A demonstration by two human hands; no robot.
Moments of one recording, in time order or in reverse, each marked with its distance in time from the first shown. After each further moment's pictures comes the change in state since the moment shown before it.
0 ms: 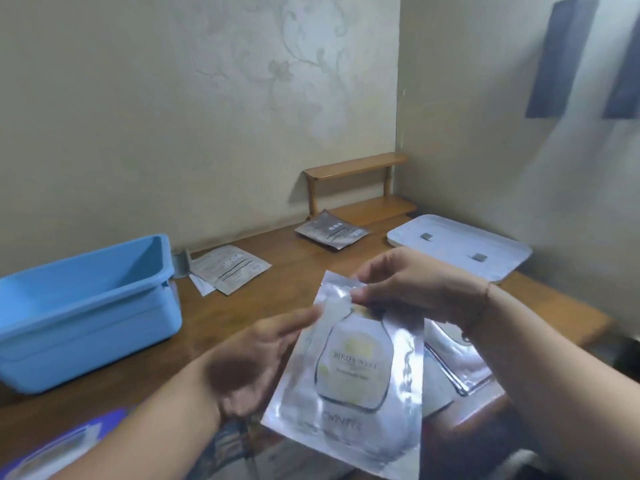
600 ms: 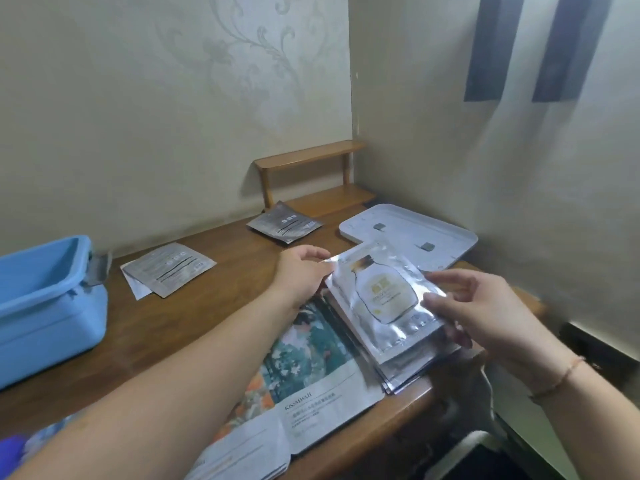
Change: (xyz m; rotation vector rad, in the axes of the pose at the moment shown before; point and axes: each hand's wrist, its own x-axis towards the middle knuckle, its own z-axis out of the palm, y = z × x) left_hand 0.188 0.014 0.003 0.489 0.896 0.253; right_hand -0.084 0.092 -0.087 -0.006 0.669 -0.004
